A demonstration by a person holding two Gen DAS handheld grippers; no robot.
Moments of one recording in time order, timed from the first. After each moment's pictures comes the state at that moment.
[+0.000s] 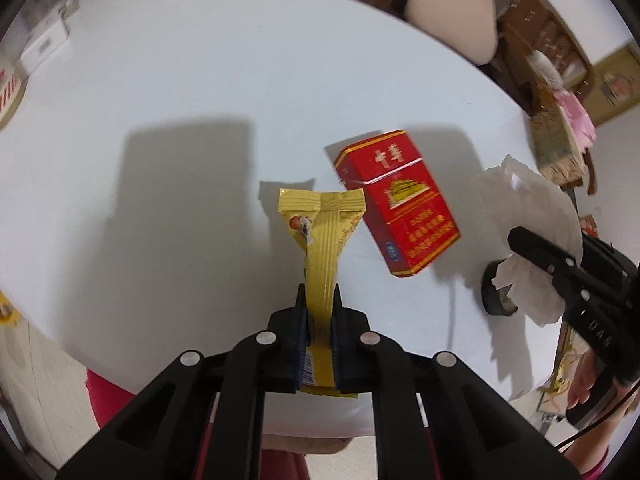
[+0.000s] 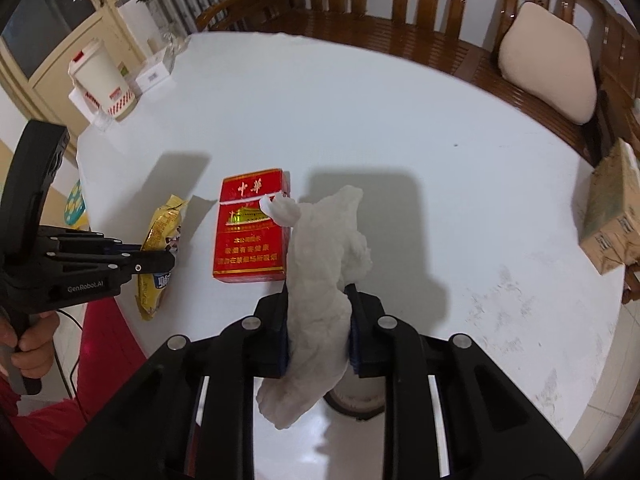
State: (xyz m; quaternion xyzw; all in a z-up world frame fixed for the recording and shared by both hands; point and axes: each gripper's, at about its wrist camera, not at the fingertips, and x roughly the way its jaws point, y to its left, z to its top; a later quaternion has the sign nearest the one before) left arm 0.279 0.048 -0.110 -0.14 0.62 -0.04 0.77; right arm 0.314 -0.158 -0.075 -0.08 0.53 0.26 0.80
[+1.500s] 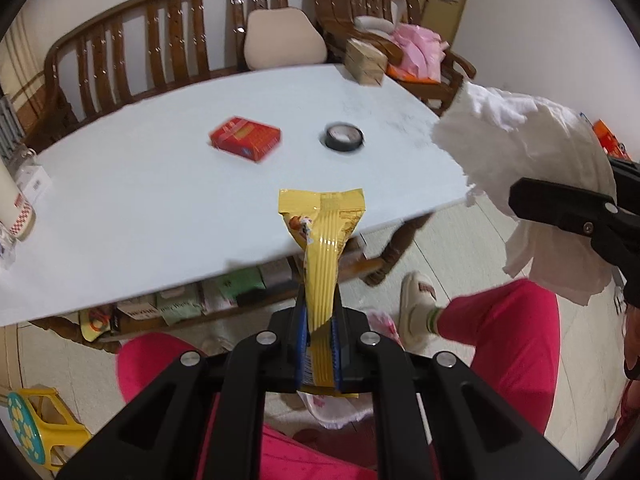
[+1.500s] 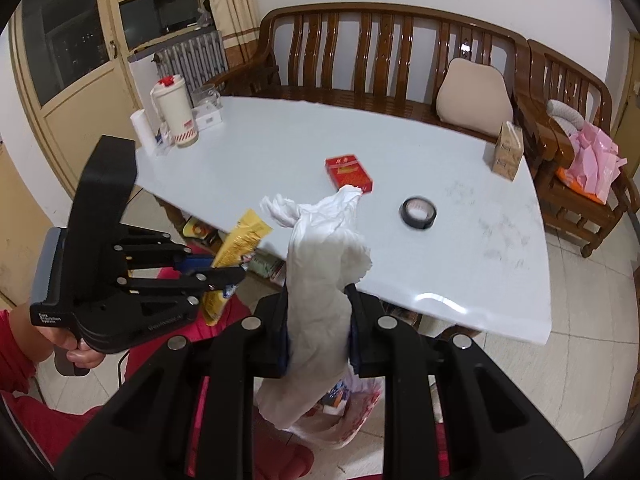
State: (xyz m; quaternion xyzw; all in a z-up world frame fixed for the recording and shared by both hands) left arm 0.060 0.015 -0.048 0.07 0.48 -0.23 0.84; right arm 0.020 -0.141 0.009 -0.04 0.42 0.19 0.89
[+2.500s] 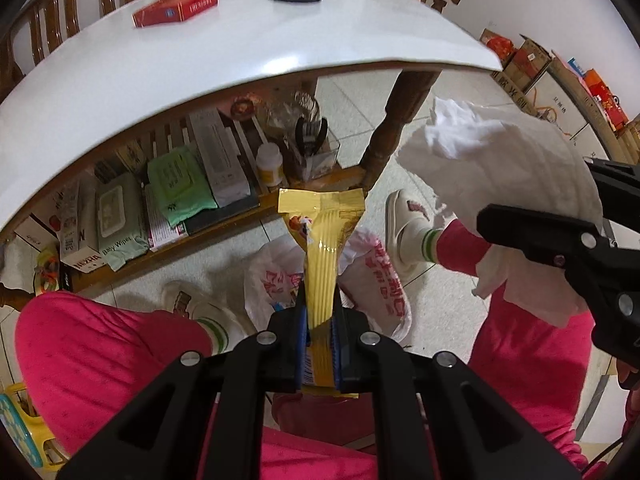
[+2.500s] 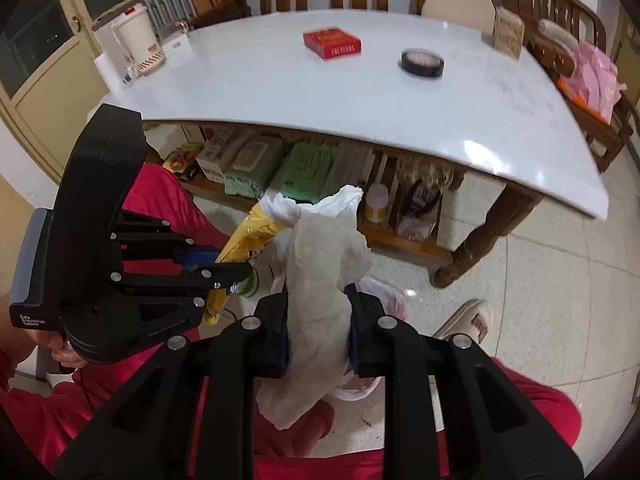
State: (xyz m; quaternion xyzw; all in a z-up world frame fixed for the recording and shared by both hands) left arm 0.035 -0.014 -0.176 0.10 0.57 -0.27 0.77; right arm -0.005 -0.148 -0.132 -0.01 0.52 0.15 0.84
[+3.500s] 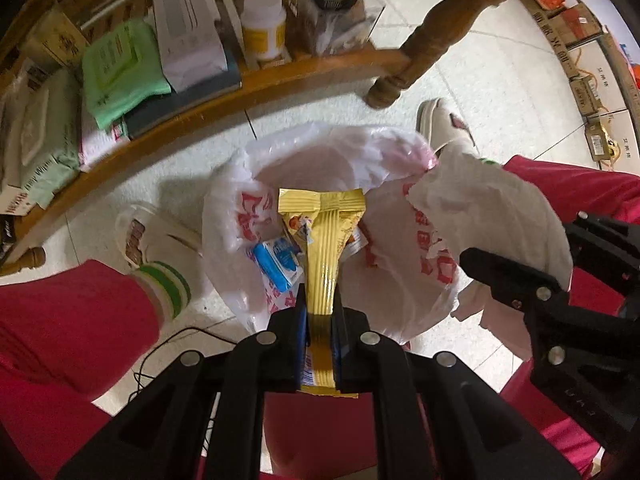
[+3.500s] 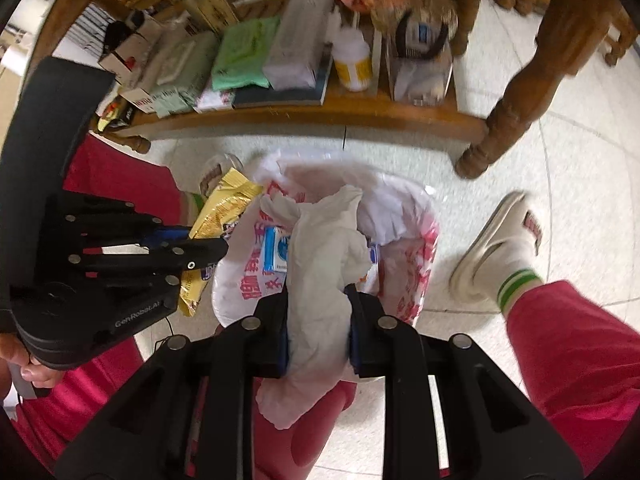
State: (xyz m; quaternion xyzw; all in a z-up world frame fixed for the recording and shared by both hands) left arm 0.068 -0.042 -0.348 0.11 0.72 -0.23 0.64; right arm 0.032 -0.166 -0.323 0.07 0.67 0.10 0.74
